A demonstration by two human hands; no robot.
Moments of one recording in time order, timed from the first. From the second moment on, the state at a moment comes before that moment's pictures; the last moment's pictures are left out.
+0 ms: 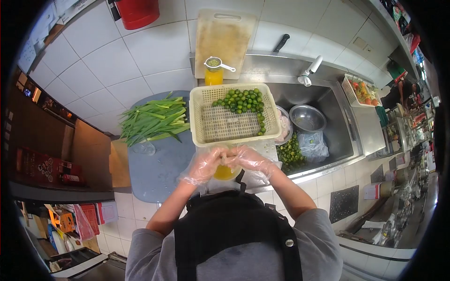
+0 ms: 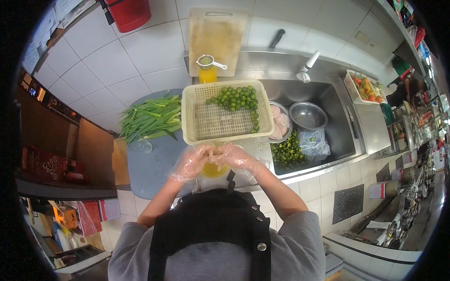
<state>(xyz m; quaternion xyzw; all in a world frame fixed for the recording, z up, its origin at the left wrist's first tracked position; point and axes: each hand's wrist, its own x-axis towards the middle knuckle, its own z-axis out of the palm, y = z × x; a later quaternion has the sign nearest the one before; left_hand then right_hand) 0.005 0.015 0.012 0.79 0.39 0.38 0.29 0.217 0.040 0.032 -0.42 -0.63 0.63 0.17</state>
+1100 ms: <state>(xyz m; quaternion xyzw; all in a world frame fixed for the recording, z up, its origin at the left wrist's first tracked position) 0.004 0.005 0.000 0.80 0.42 0.34 0.25 0.205 0.011 -0.015 -0.36 -0.92 0.14 0.02</state>
